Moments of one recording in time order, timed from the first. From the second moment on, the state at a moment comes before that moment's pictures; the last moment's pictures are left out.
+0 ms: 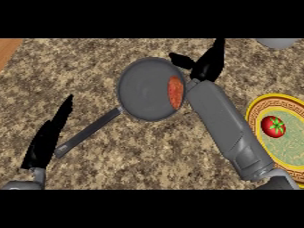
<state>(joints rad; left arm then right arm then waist) -0.02 0.27 -0.11 -1.55 -0.13 0.06 0.13 -1.00 -0.01 0.07 -0.59 0.44 -1.11 0.56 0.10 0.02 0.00</state>
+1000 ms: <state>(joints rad) 0.11 0.28 -0.04 -1.62 -0.12 0.07 0.14 -0.17 -0.12 0.26 -1.41 0.55 -1.18 0.52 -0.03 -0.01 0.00</state>
